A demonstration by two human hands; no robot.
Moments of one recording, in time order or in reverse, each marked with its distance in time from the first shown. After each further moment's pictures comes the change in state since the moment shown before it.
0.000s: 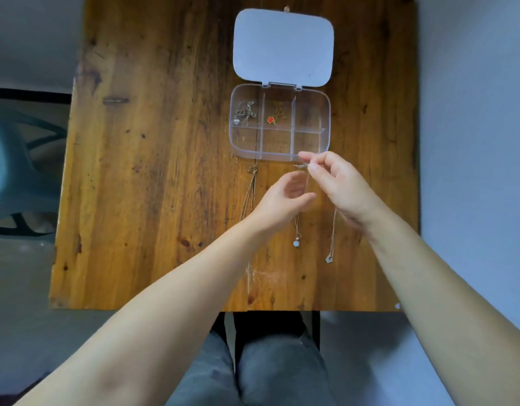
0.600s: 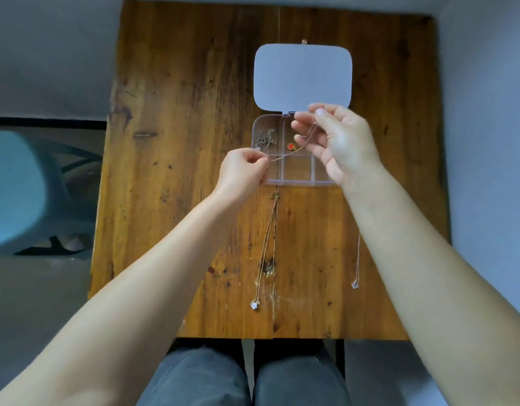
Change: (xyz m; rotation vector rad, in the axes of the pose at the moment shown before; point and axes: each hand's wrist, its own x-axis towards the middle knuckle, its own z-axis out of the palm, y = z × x) left_hand 0.027 0.045 -0.103 0.114 0.435 -0.019; right_hand 0.075 -0.085 0.025 0.599 0.273 0.088
